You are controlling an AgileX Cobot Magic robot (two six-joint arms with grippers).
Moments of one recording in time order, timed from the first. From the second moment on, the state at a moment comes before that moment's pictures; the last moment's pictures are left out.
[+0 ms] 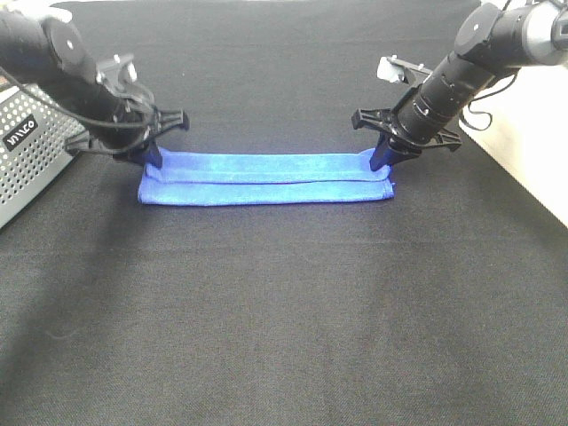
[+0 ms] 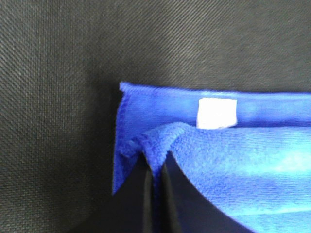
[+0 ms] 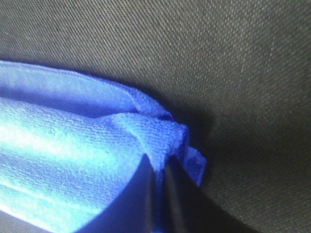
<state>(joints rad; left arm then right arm) -0.19 2.29 -1.64 -0.31 0.55 -0.09 0.14 2.38 -1.80 0.51 0.78 -0.24</state>
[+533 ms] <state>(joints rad) -0.19 2.29 -1.68 -0.23 0.64 -0.09 0.14 2.33 -1.80 0.49 0.90 -0.20</state>
